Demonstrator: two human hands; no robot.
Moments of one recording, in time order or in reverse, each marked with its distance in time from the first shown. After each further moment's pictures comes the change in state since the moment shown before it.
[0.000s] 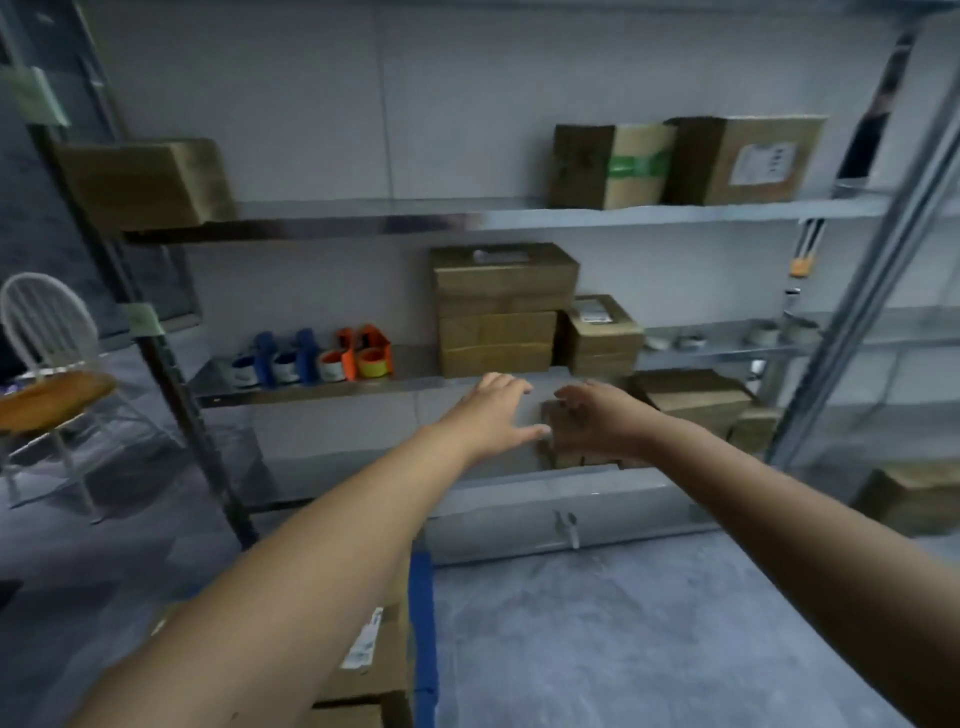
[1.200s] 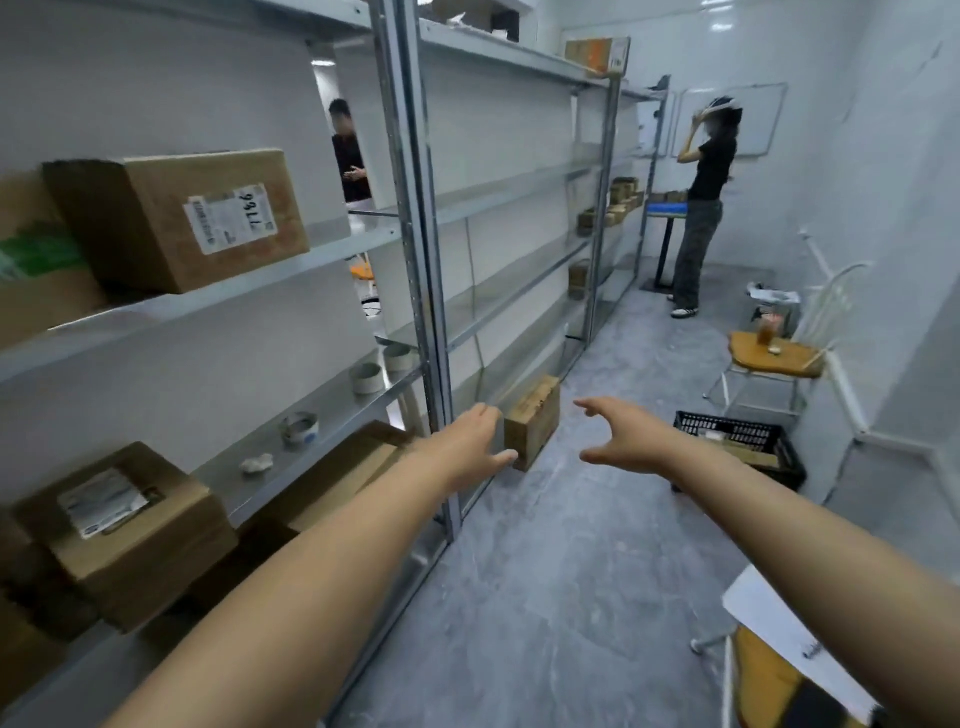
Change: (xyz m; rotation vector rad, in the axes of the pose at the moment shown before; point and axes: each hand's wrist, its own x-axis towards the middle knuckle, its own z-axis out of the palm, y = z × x) left_hand 0.384 0.371 0.194 0.019 -0.361 0.771; right_hand -0.141 0.457 -0.127 0.074 0.351 0.914
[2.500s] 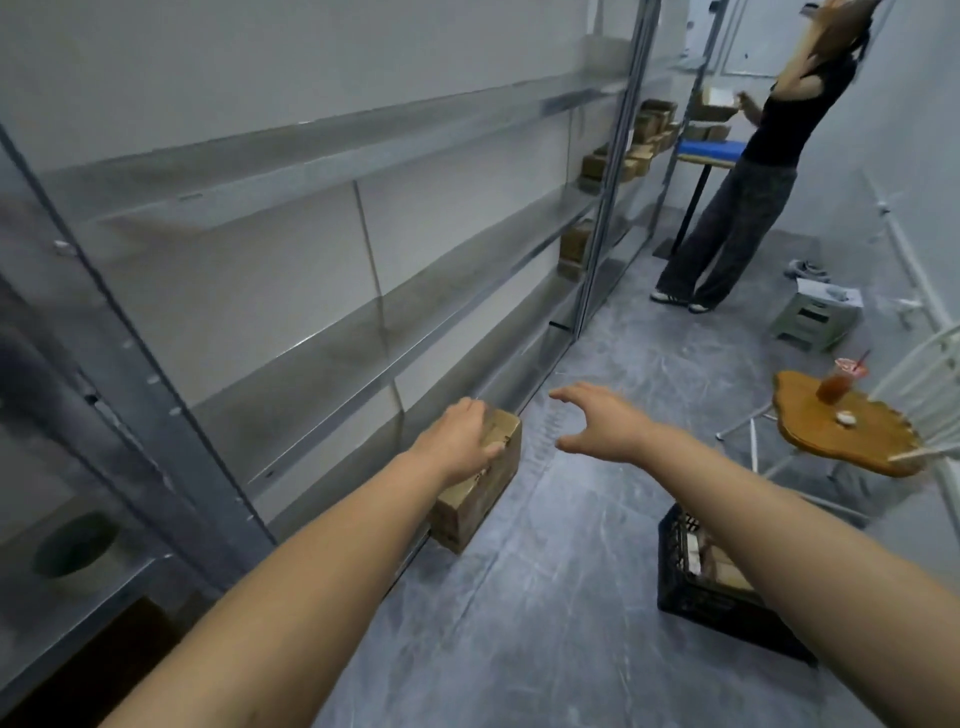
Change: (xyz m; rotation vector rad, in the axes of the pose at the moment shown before) left_hand 0.773 -0.066 0.105 -0.112 -0.064 -0.139; right_hand 0.668 0.385 -0.069 -0.055 -0.167 0.001
